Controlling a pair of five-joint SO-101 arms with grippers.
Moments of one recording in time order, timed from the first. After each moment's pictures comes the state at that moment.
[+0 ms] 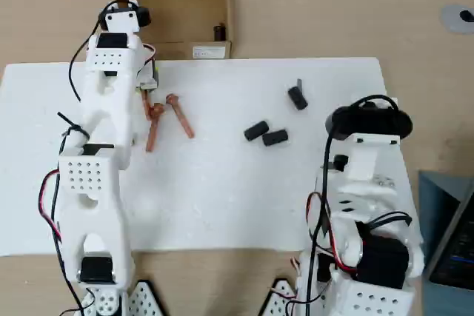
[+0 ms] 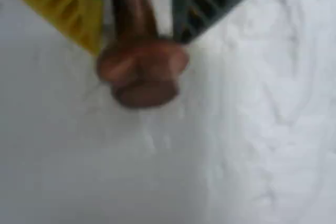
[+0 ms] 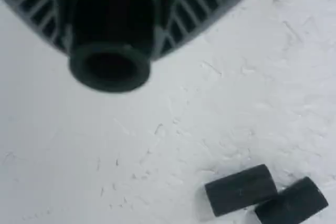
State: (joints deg) left arm -3.0 48.4 -41.2 75.3 -3.8; right arm 6.7 -78.4 49.5 85.9 -6.0
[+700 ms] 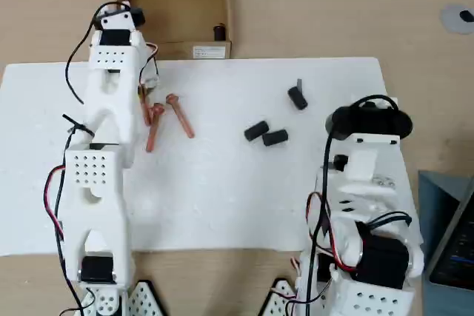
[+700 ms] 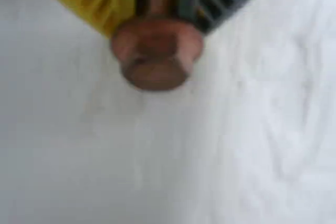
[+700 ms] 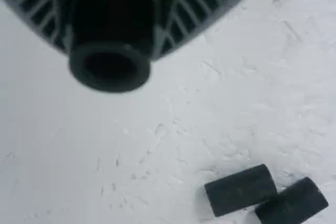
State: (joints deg) left arm -2.1 52.8 -54.2 87.5 5.5; right arm 6.7 -78.4 49.5 85.9 -6.0
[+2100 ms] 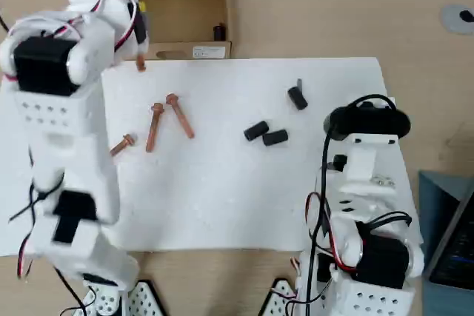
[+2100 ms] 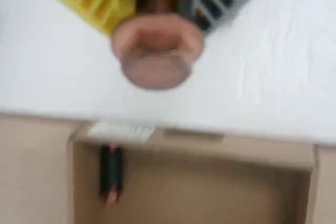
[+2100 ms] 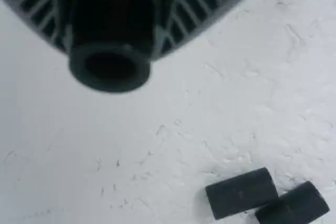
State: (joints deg) left arm 4.3 2.7 -57.5 100.2 5.7; right arm 6.7 -78.4 49.5 85.9 -4.8
